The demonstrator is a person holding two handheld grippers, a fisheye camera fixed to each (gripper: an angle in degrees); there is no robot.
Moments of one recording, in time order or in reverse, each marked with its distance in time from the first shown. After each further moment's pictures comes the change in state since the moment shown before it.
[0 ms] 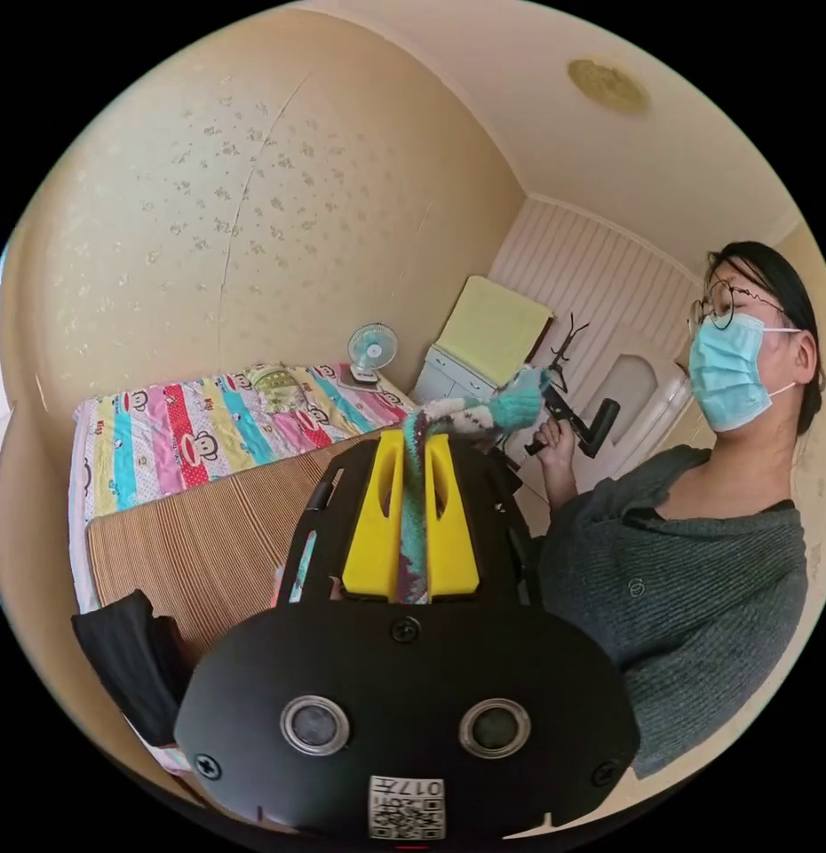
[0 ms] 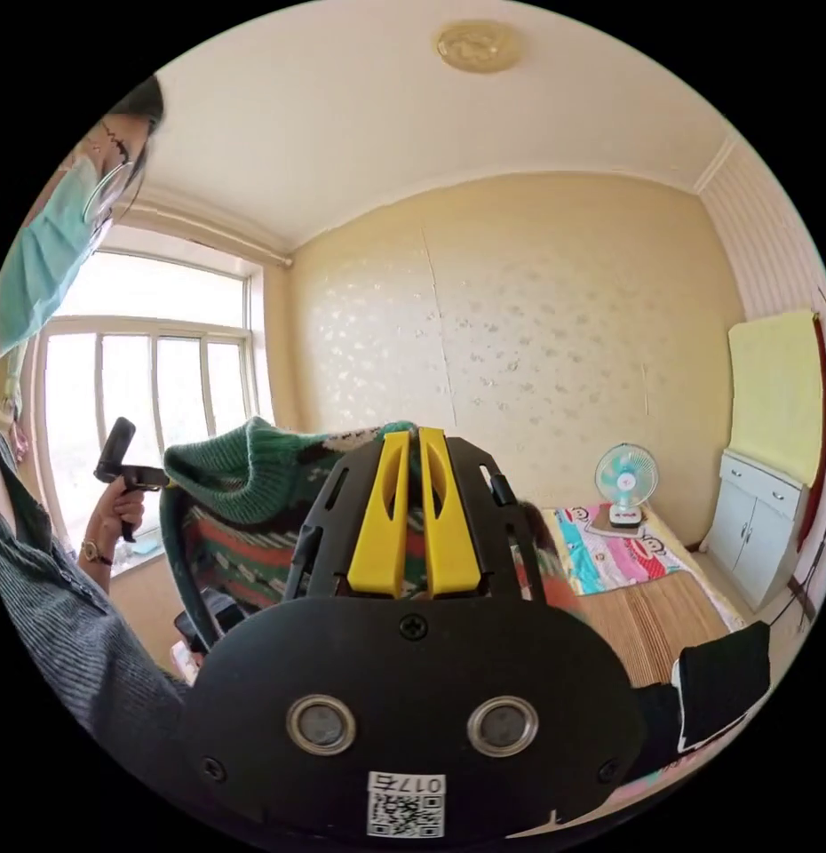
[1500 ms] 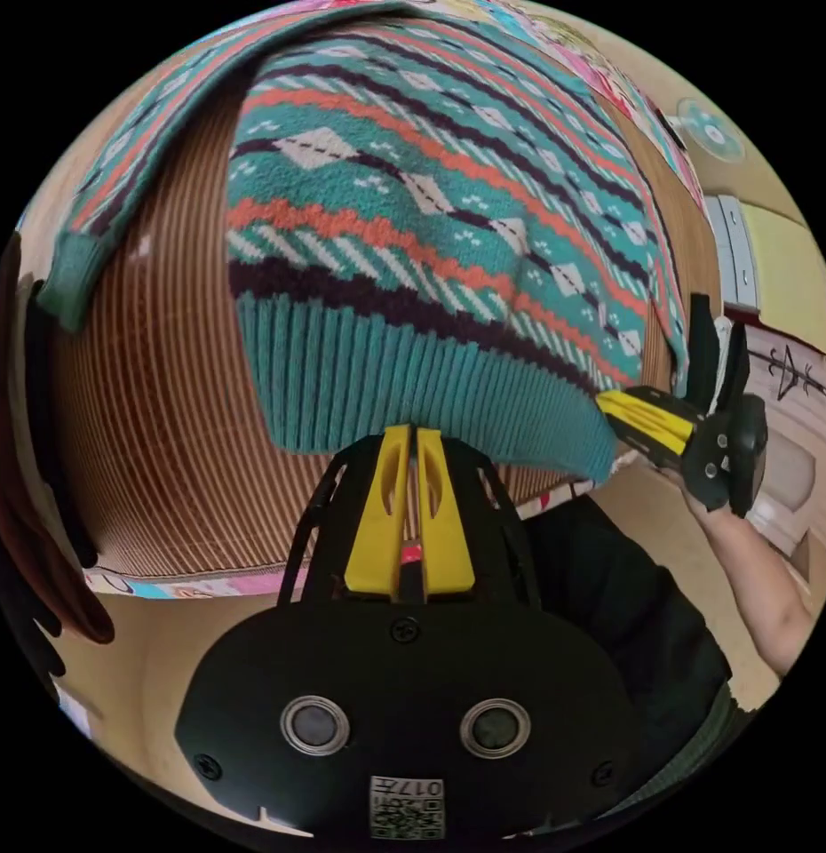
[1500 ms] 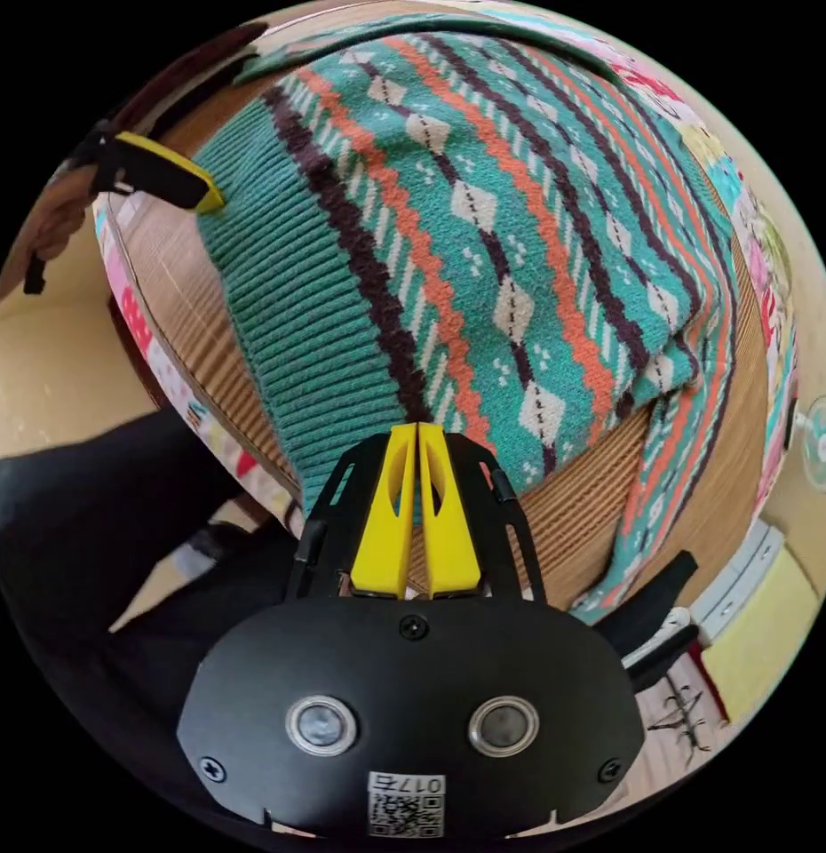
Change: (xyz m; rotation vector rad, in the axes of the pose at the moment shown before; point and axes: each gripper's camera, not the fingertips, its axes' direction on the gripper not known) left arm -0.451 0.106 0.119 -1.120 -0.182 -0.599; right arm -0.026 0.039 0.494 -1.765 -0.109 -0.768
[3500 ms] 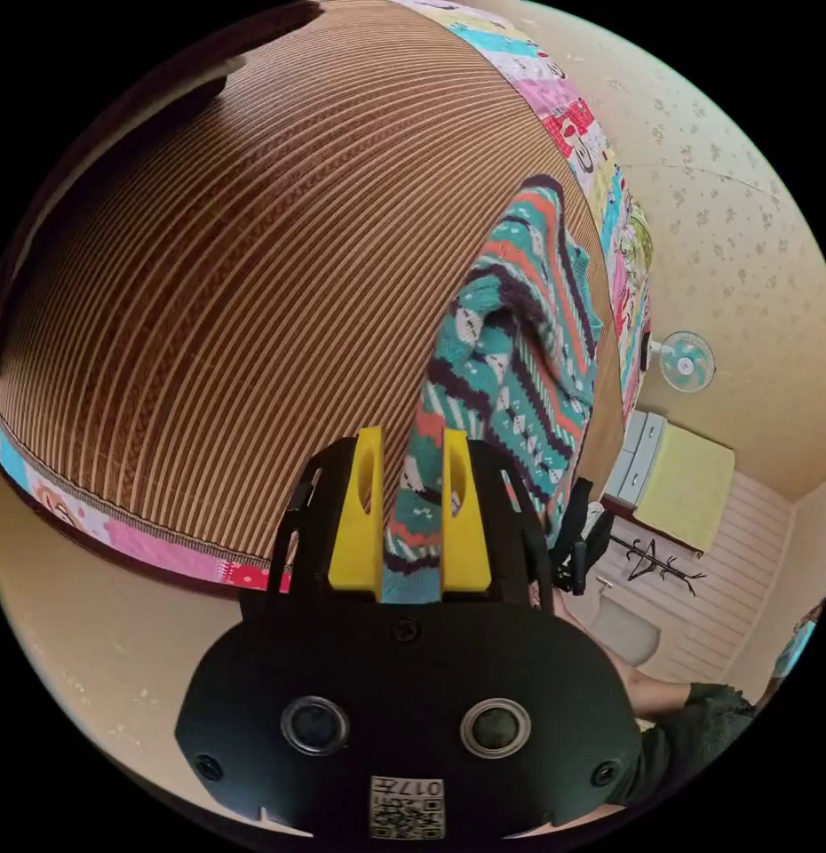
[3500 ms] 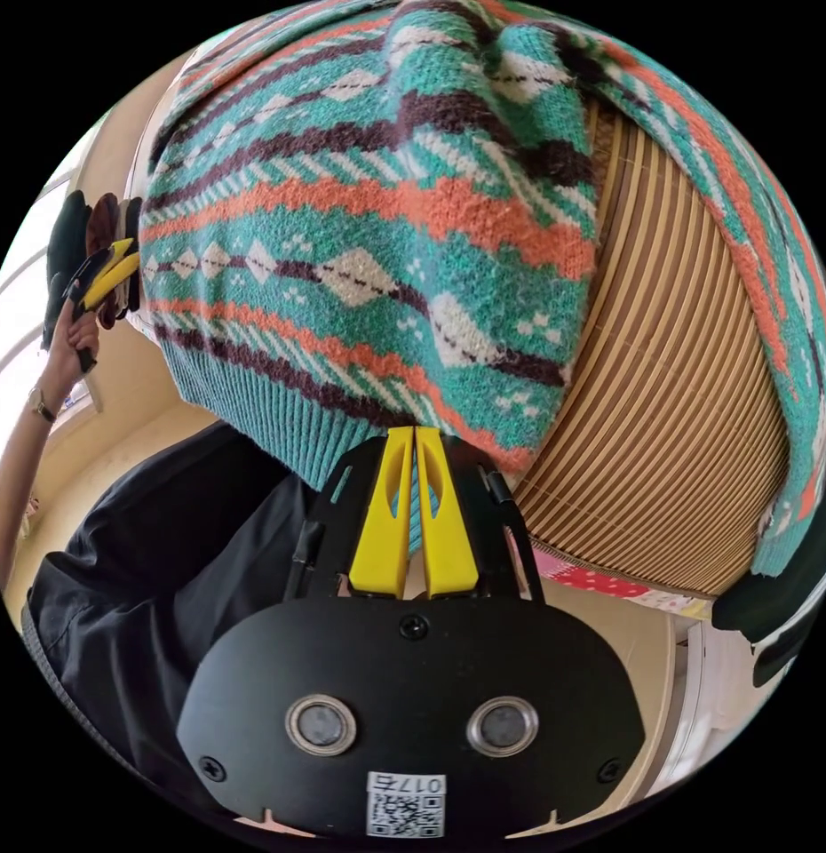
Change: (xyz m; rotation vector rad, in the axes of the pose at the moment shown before) left arm -0.309 0.184 -0.372 0.378 0.477 -0.540; right arm 0.238 0.218 -0.155 -0.088 -0.755 0.362
